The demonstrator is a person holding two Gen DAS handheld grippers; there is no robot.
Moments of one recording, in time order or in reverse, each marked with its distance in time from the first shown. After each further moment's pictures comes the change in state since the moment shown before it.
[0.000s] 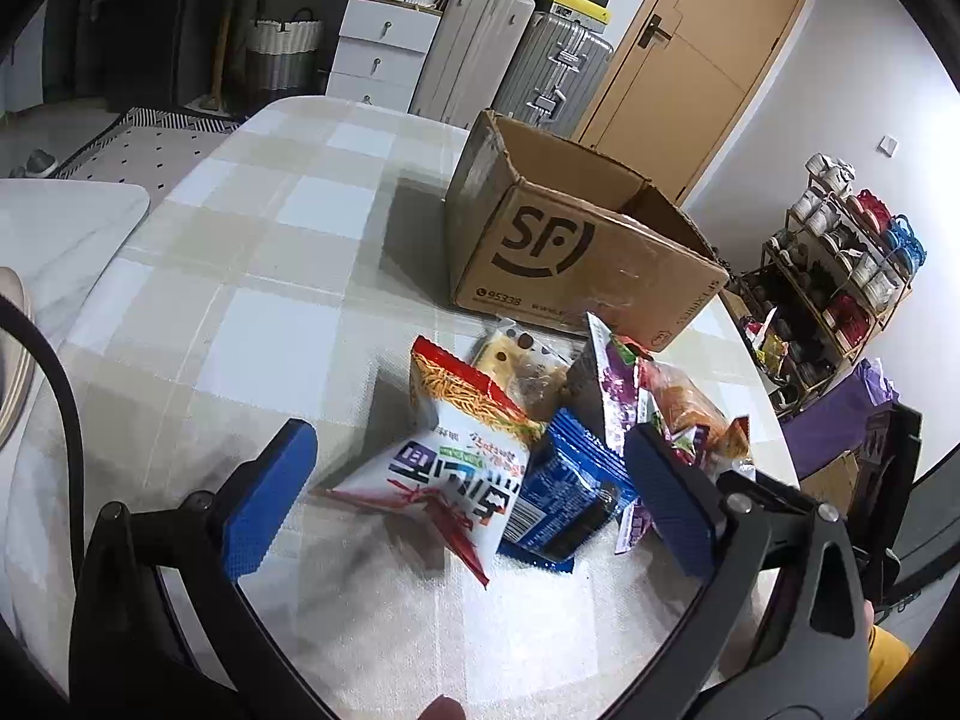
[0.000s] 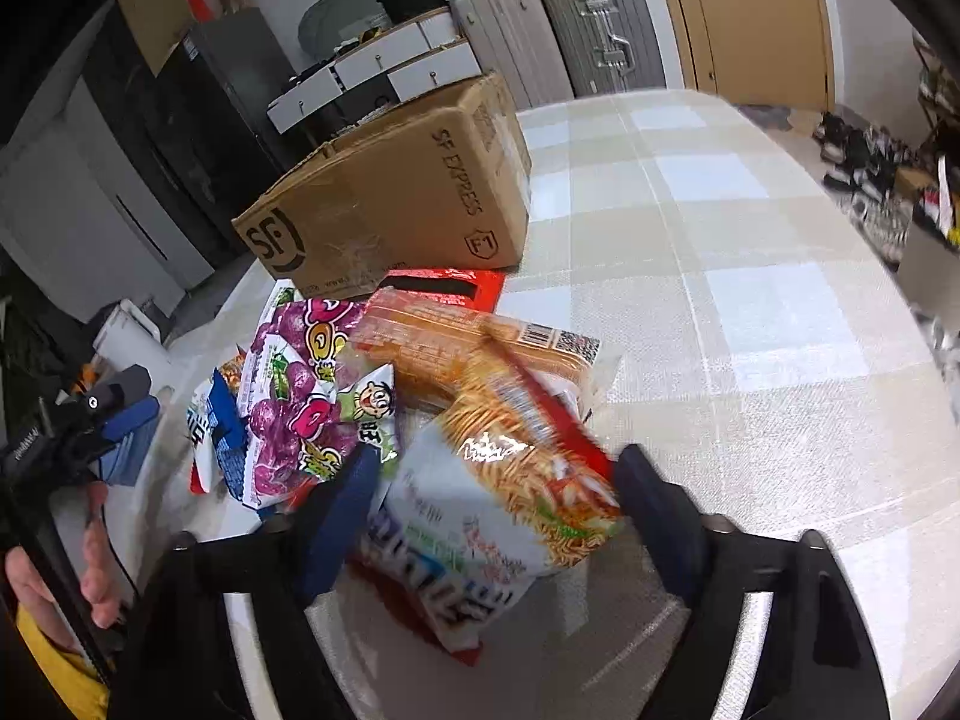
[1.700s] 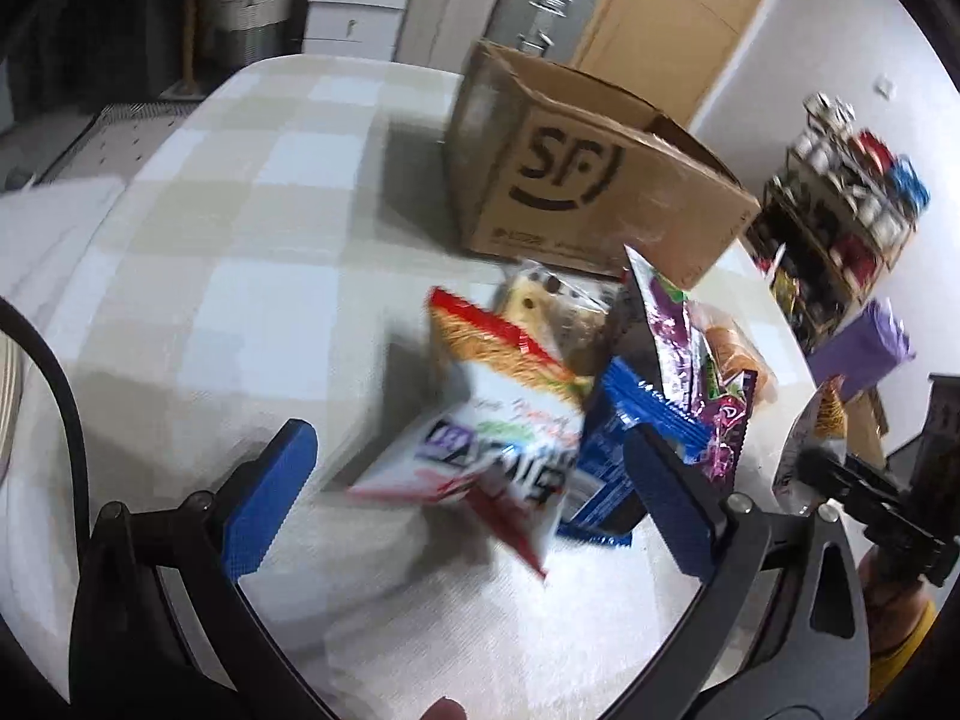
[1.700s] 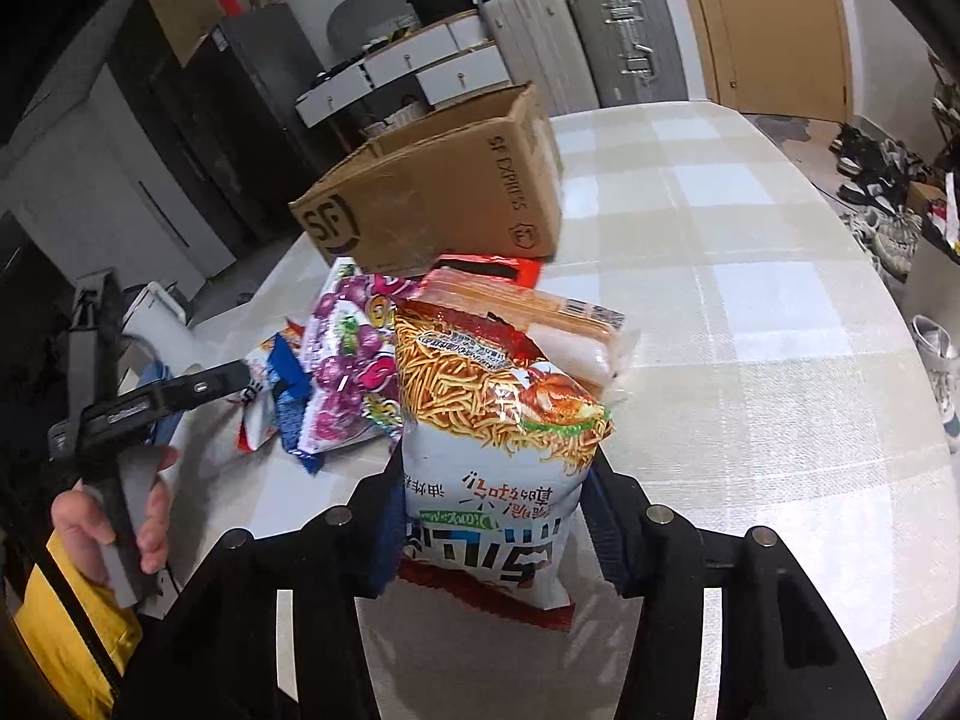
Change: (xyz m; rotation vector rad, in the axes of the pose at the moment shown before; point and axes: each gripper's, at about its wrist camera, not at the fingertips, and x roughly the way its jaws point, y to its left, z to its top) left arm 0.042 0.003 -0.010 0.113 0.129 0.023; right arm -0.047 0.017 -0.022 -0.062 -0.021 0.038
